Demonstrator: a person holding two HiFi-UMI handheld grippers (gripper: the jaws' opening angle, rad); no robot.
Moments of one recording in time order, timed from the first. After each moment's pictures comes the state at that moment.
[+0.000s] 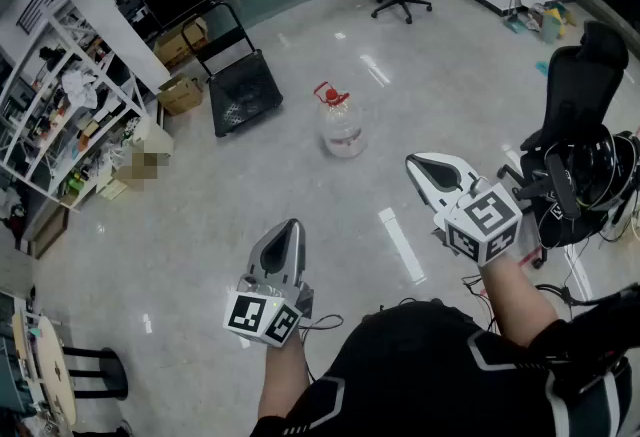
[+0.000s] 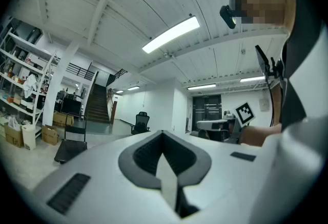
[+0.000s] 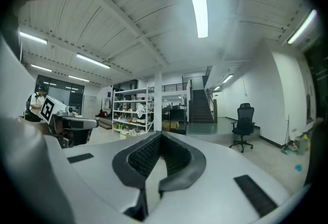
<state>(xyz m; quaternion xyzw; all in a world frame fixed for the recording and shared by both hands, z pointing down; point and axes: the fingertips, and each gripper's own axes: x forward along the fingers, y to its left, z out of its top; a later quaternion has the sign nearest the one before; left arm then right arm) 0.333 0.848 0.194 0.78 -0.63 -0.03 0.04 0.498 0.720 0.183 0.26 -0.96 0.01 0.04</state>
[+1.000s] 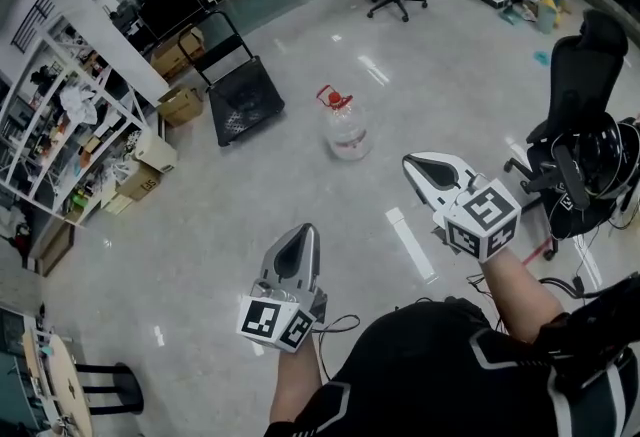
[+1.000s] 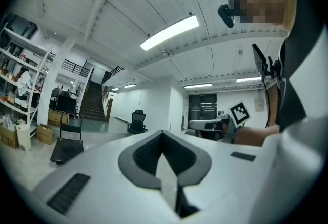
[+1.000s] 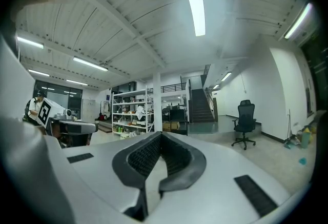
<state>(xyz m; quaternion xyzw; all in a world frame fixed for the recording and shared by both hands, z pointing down) 0.321 0.835 0.196 0.79 -0.61 -0.02 0.04 0.463 0.712 0.187 0.26 -0.96 0.03 0.03</state>
